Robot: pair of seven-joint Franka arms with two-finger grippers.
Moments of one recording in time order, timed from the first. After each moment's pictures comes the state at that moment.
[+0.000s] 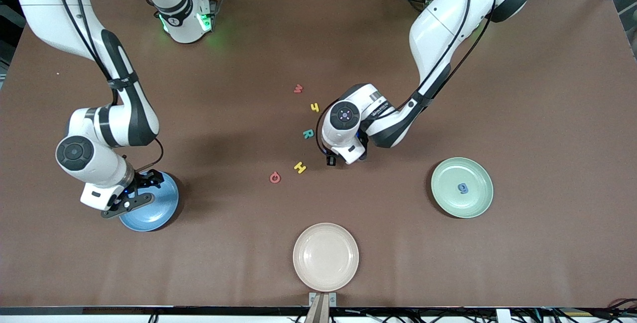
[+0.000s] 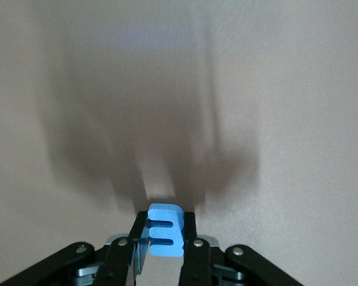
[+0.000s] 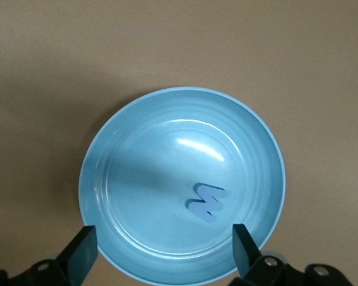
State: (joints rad) left arm -0.41 0.89 -0.43 -1.46 0.28 2.26 -2.31; right arm 0.04 0.55 -0.02 -1.75 -0.18 2.33 -0.30
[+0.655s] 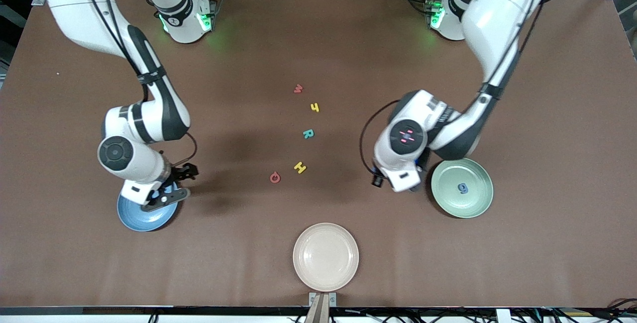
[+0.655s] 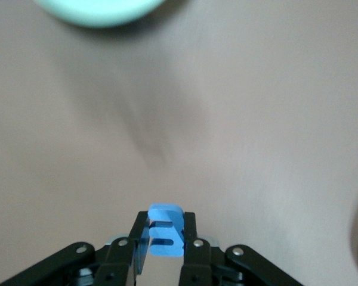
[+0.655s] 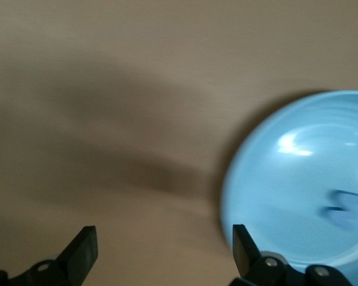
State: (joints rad) left arm -0.16 0.72 -0.42 -1.42 0.28 2.01 -1.73; right arm 0.20 0.56 -0.01 -1.75 0.00 2.24 -0.17
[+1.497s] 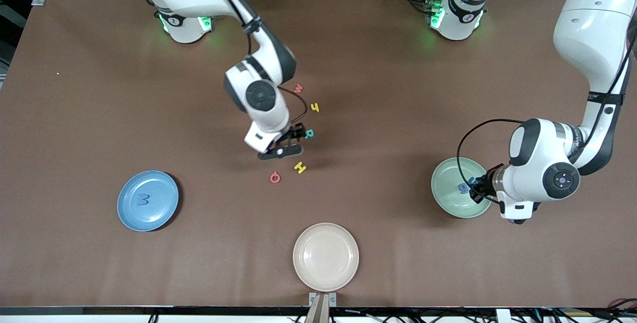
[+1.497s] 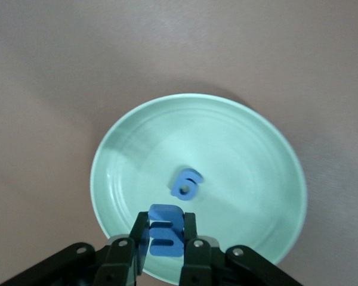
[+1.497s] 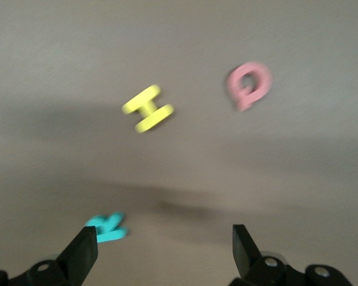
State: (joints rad) left arm 0.25 0.71 -0.44 -1.52 0.27 1.97 -1.03; right arm 0.71 0.58 0.00 -1.74 0.06 2.30 0.52
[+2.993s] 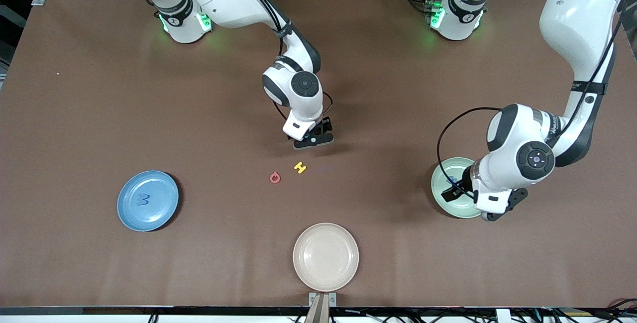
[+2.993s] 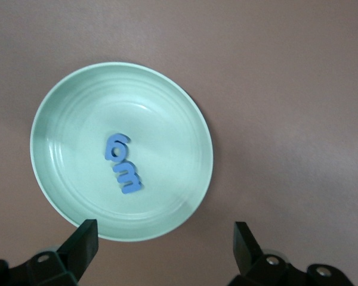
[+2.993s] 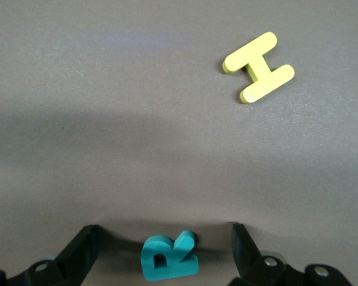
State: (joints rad) left arm 0.17 0.63 -0.49 -1.56 0.27 2.06 -0.94; right arm 0.81 0.74 0.00 -1.69 -0.05 2.44 0.63
